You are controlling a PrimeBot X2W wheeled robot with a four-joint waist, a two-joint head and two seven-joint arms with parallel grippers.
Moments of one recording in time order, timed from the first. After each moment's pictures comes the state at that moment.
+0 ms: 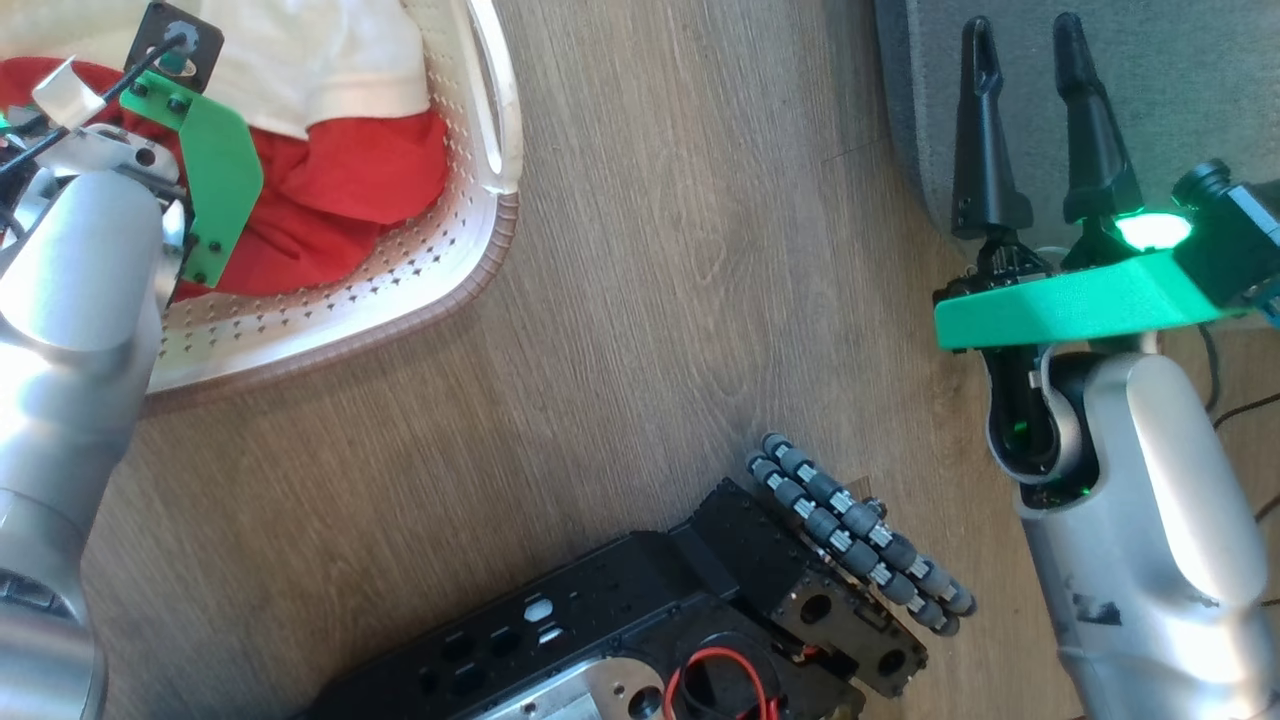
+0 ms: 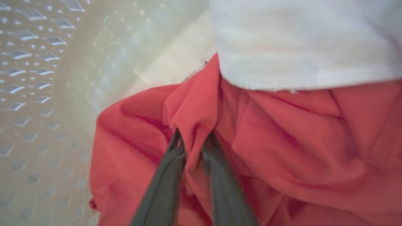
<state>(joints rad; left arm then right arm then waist) -1.08 0.34 -0.74 1.02 -0.17 0.04 0.40 -0.48 -0.05 0.17 0.01 0.45 0.12 -0.26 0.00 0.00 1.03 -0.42</state>
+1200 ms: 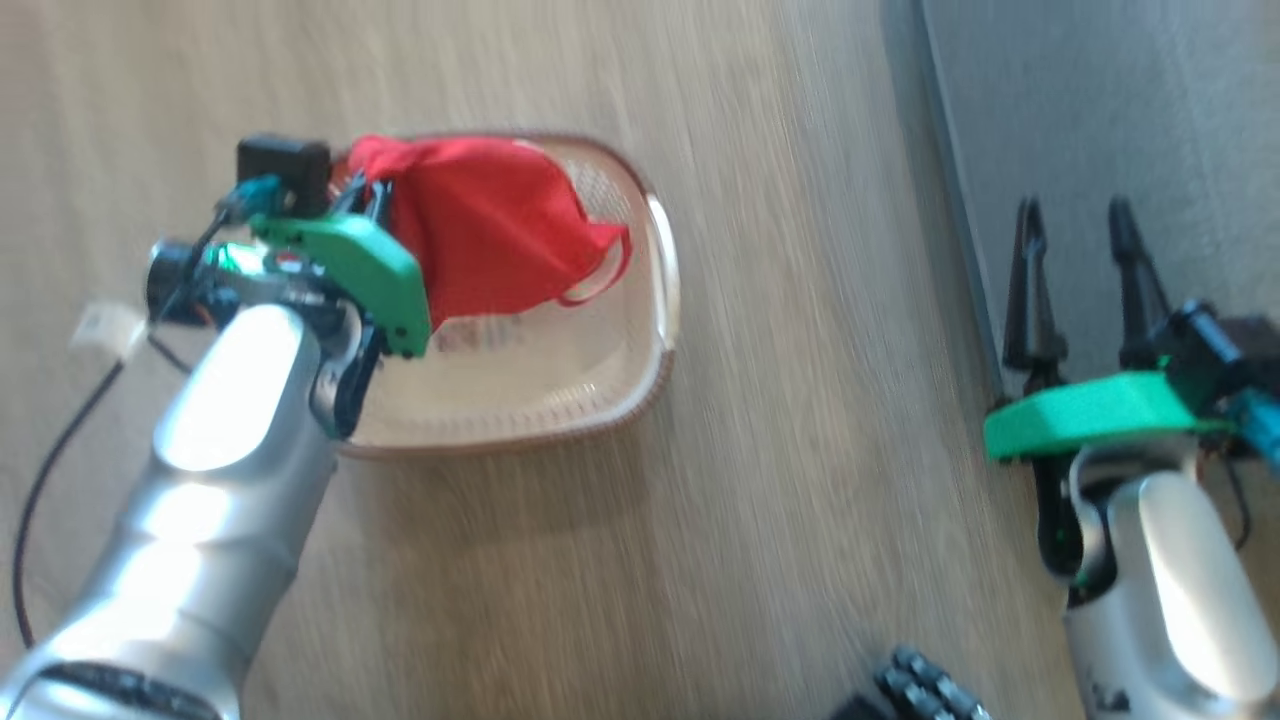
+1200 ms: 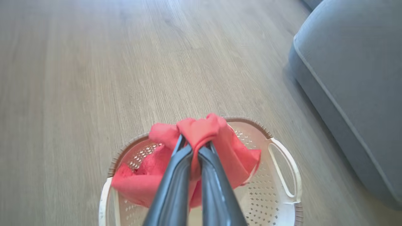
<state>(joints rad) -0.83 0.17 -0.56 0.87 -0.51 -0.02 -0.12 -0.29 -0.05 0.02 0.11 0.24 0.12 -0.26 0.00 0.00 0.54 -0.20</state>
